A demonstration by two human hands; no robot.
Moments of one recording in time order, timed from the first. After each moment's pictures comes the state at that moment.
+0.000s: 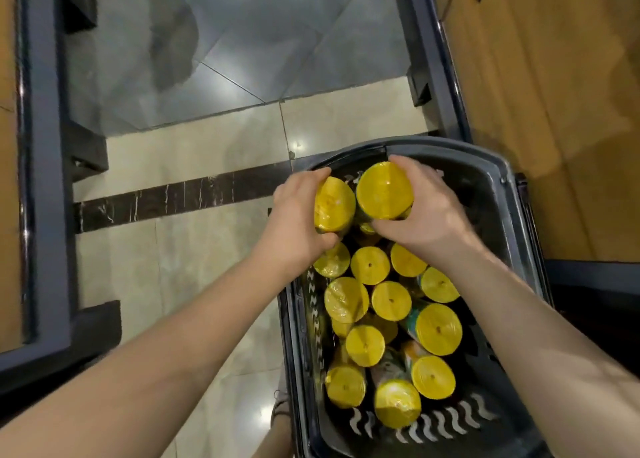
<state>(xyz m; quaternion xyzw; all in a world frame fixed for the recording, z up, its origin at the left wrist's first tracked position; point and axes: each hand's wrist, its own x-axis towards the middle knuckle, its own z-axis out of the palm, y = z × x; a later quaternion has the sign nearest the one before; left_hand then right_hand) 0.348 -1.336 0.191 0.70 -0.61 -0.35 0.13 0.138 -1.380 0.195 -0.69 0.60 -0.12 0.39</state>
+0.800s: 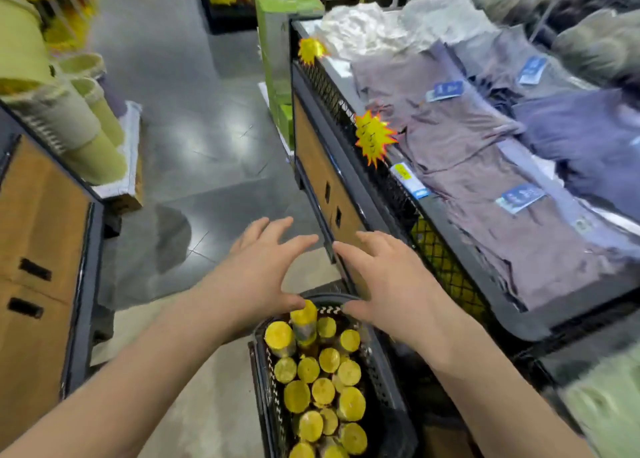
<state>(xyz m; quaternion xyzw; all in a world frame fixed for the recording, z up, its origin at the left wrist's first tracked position) 0.298 -1.343 0.672 0.57 -0.81 -0.17 -0.06 0.083 -1.330 0.658 -0.83 0.55 0.00 0.11</state>
